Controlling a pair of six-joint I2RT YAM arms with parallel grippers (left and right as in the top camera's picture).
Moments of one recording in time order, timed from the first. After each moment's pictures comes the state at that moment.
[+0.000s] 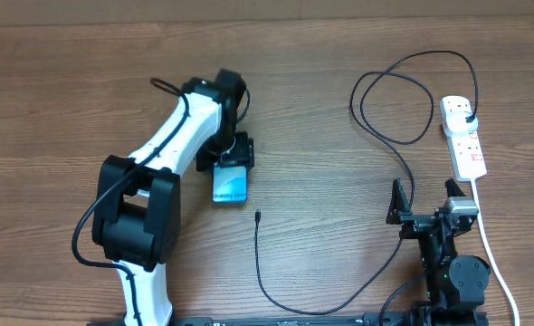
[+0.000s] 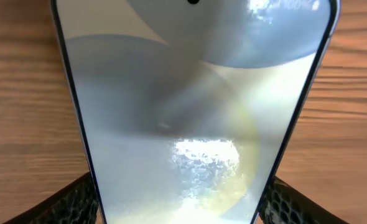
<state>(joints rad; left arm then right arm) -0.33 2.06 1.60 -1.18 0.16 -0.37 -0.01 0.01 0.02 -0.03 -0.04 0.07</state>
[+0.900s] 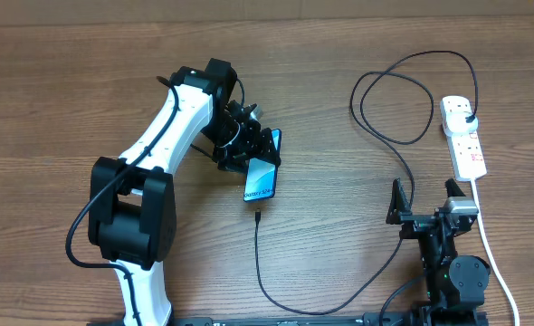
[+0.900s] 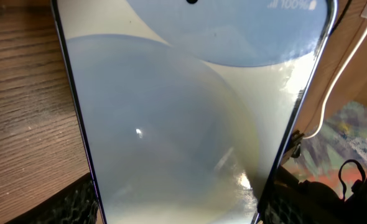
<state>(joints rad) -0.29 2.06 1.64 -1.25 0.64 -0.21 -0.01 0.01 0.02 -0.03 -0.04 0.07</state>
